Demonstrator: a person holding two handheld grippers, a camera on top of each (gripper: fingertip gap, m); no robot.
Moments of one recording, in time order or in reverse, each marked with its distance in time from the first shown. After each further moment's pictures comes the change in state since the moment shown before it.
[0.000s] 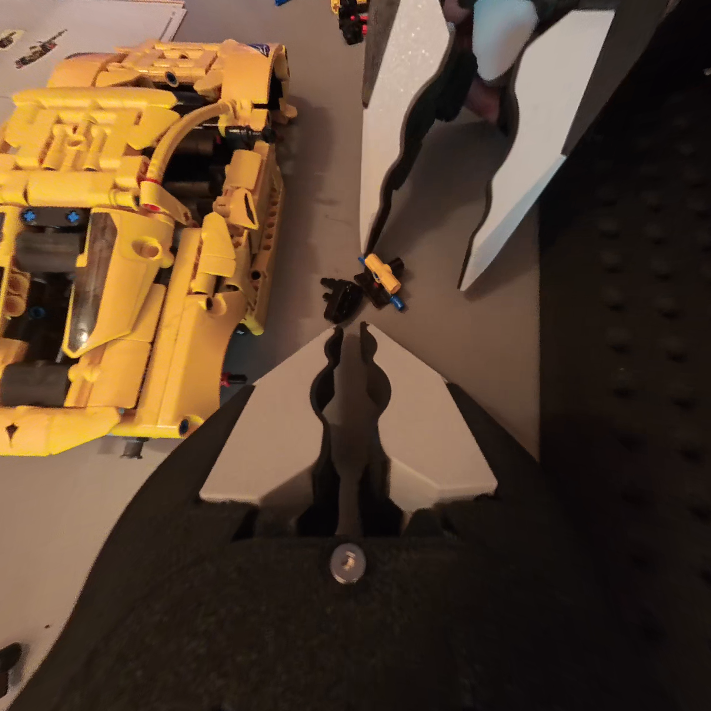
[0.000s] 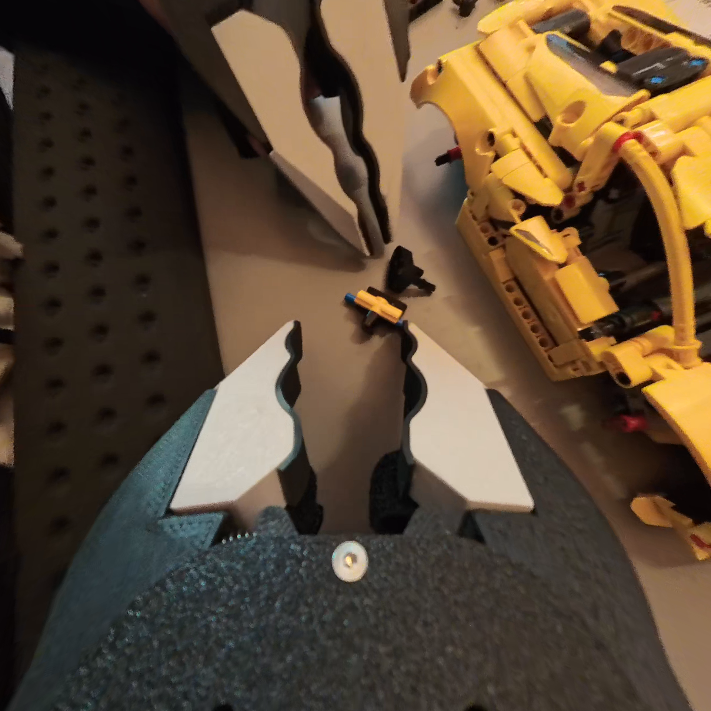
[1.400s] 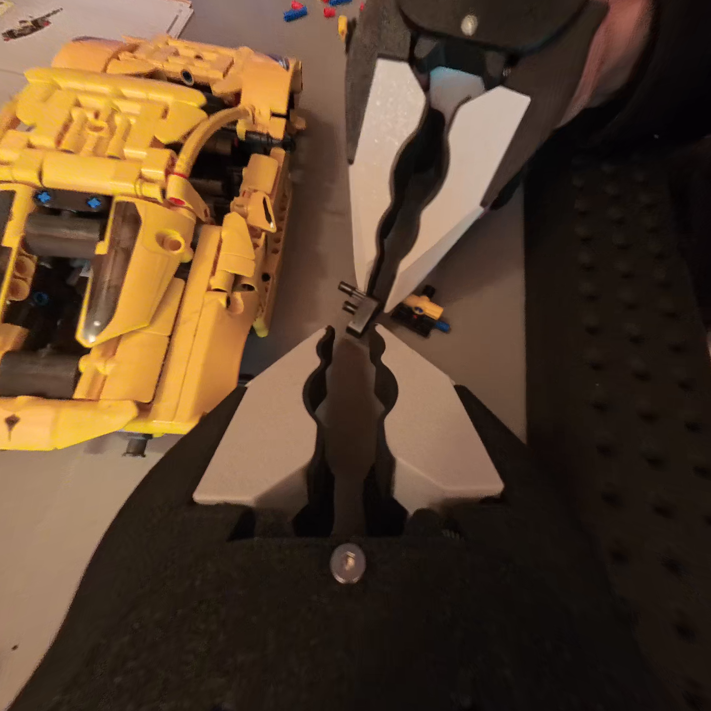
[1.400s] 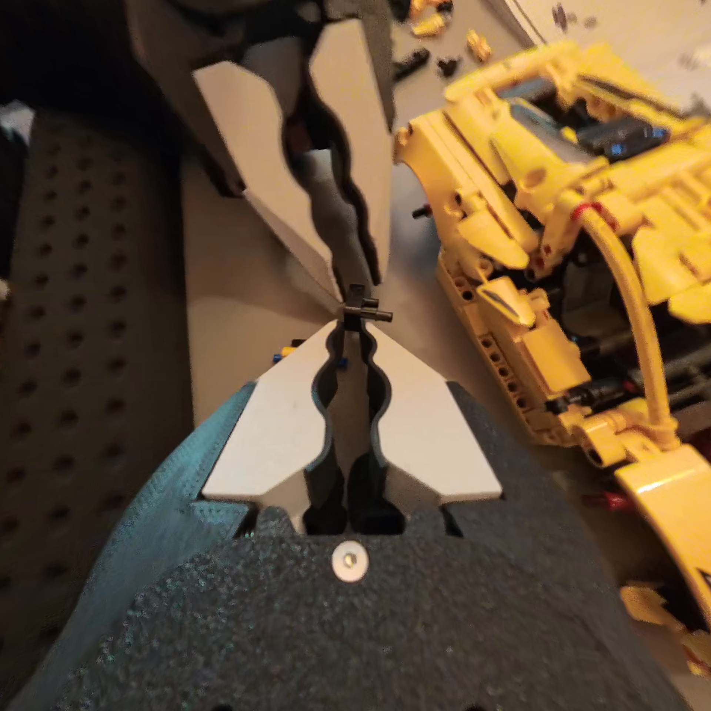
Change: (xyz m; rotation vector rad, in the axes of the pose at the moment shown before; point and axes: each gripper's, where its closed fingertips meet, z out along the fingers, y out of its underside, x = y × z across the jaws) left arm -0.004 -0.005 -0.003 0.036 0.064 -0.096; right arm 0.013 -0.022 0.016 0.080 -0.045 -0.007
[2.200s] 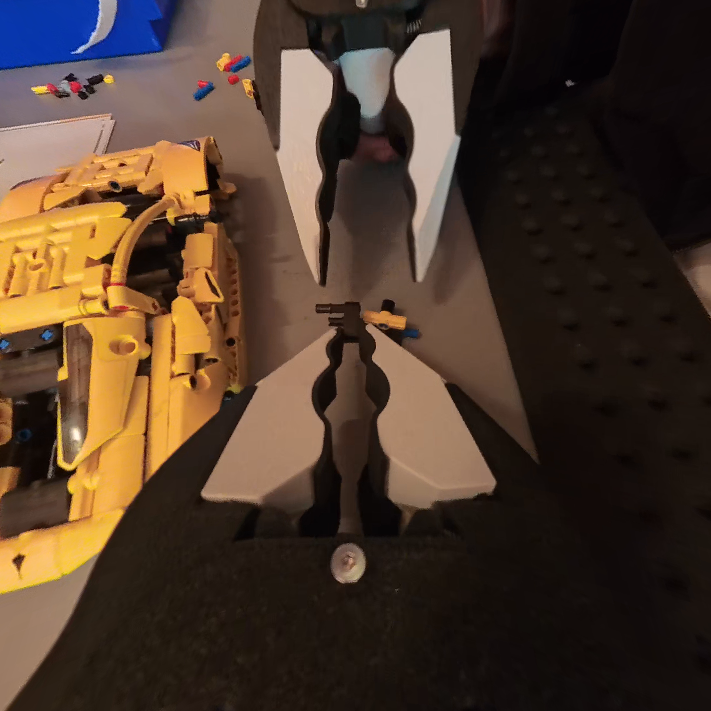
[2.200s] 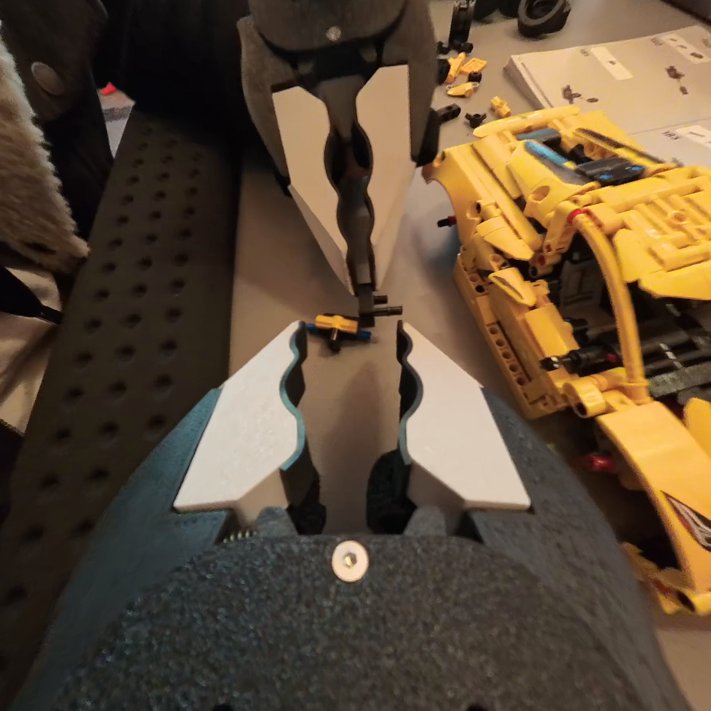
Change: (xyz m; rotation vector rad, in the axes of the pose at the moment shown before) left arm 0.021 -0.012 0.004 0.045 0.123 0.275; right arm -0.014 0.003 -0.029 0.106 -0.067 -0.088
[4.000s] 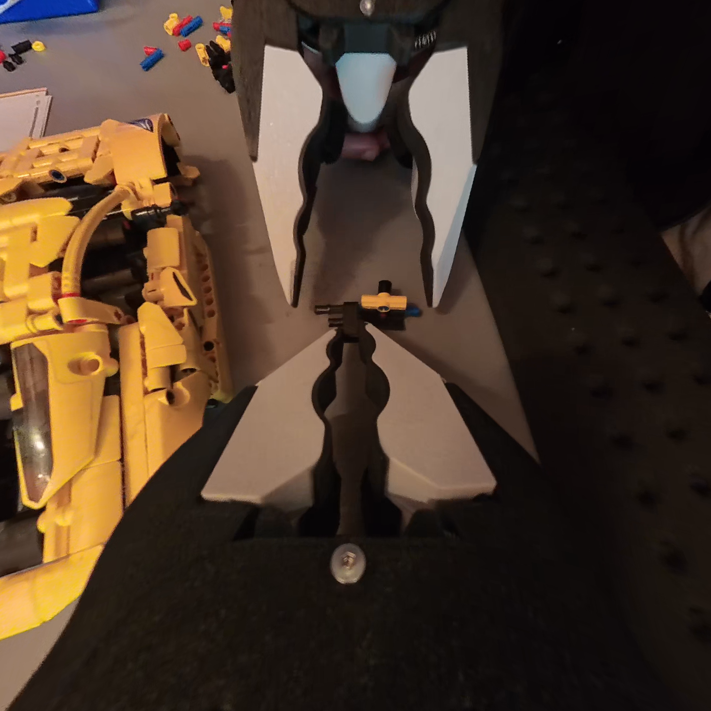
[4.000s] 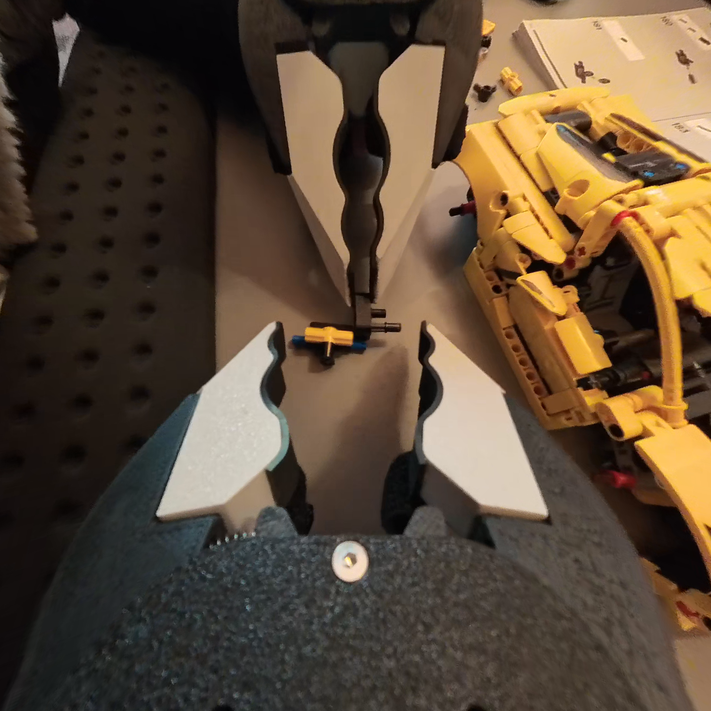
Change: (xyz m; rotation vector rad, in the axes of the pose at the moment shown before) left arm 0.007 0.007 0.006 -0.063 0.079 0.024; right arm -0.003 0.008 0.017 -0.078 0.077 -0.060
